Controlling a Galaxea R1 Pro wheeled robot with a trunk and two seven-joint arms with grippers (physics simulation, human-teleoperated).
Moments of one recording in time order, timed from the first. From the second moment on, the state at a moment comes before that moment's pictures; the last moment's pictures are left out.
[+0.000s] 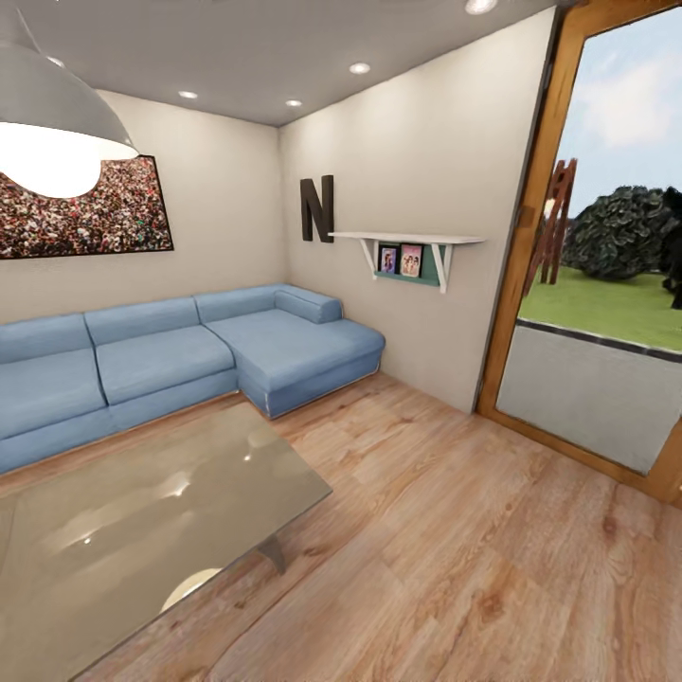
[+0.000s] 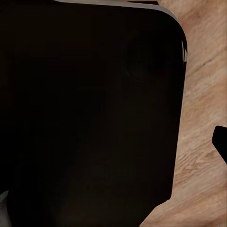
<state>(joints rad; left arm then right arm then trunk) 0.02 -0.08 0.00 -0.02 0.00 0.01 0.00 0.00 0.02 0.00 -0.02 0.00 -0.02 0.00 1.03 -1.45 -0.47</state>
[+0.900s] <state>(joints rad) 0.02 -0.08 0.00 -0.02 0.00 0.01 0.00 0.00 0.02 0.00 -0.02 0.01 -0.02 0.00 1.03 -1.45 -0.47</state>
